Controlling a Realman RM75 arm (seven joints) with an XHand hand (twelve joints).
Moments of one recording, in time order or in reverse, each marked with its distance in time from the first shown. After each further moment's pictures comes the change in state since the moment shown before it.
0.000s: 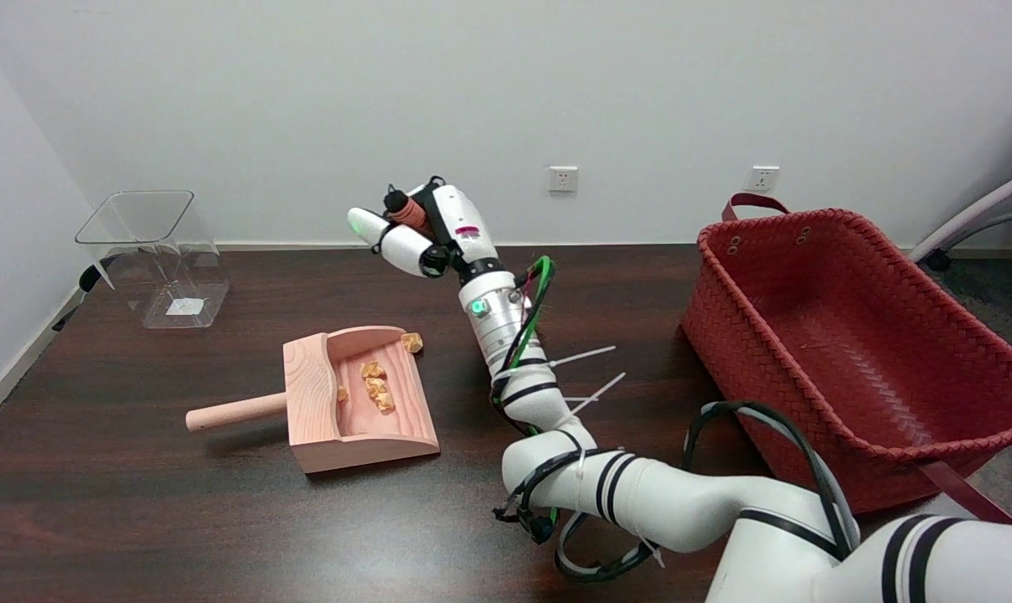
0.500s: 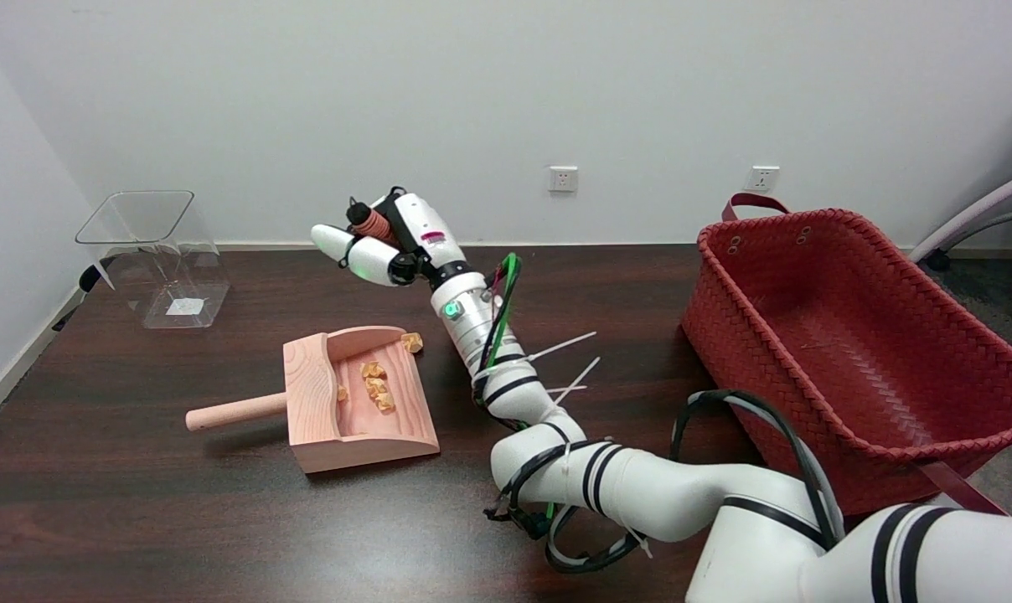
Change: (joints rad) arm 0.048 -0.036 -0.005 -0.075 -0.098 -0.075 0.095
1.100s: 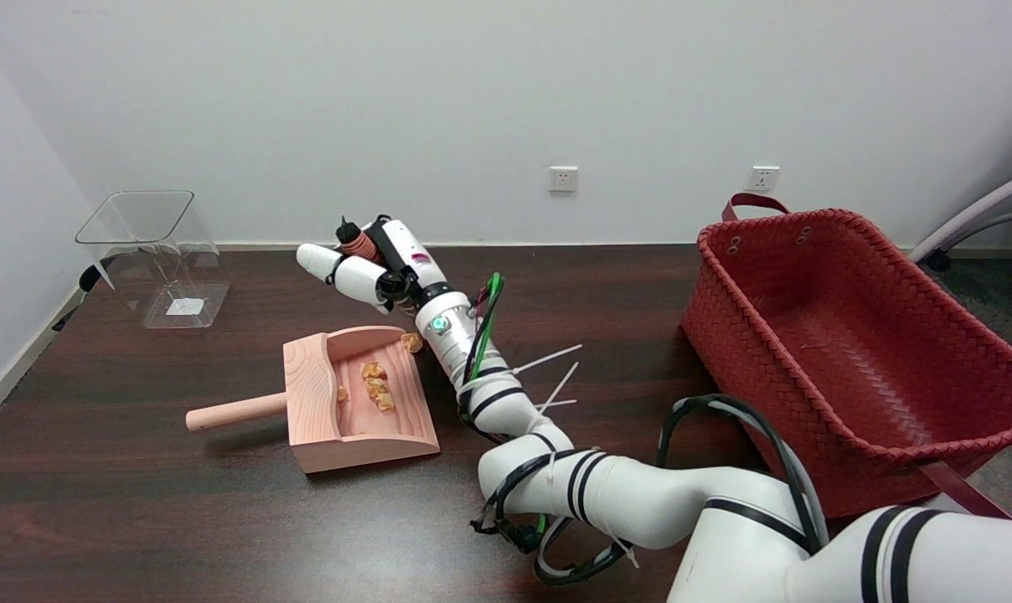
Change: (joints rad) arm 0.015 -0.057 0.023 -0.092 -0.026 -0.067 0.192
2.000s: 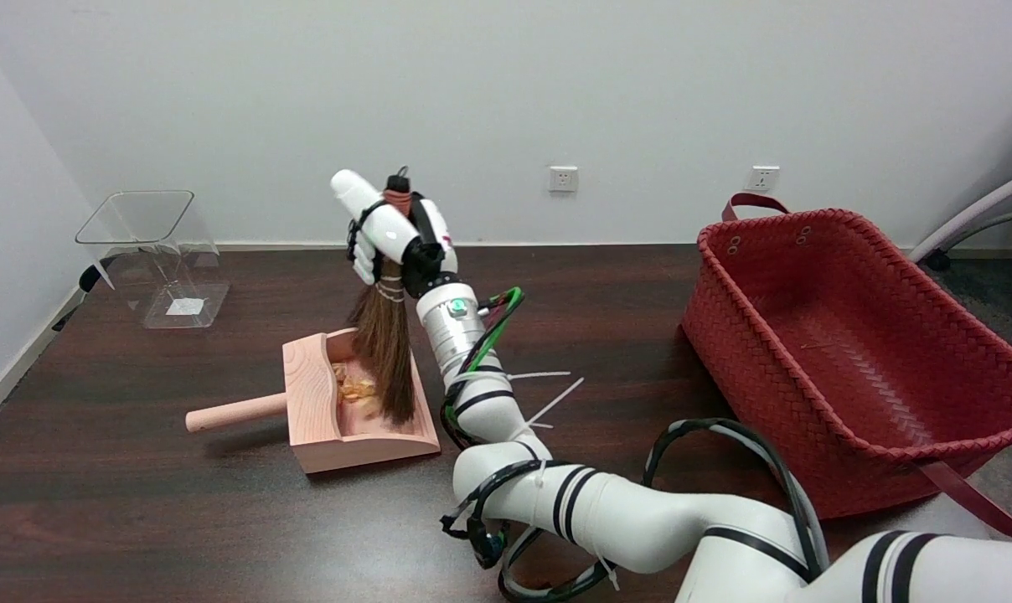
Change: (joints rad) arm -0.064 -0.035 0.069 0.168 0.171 0.012 0.329
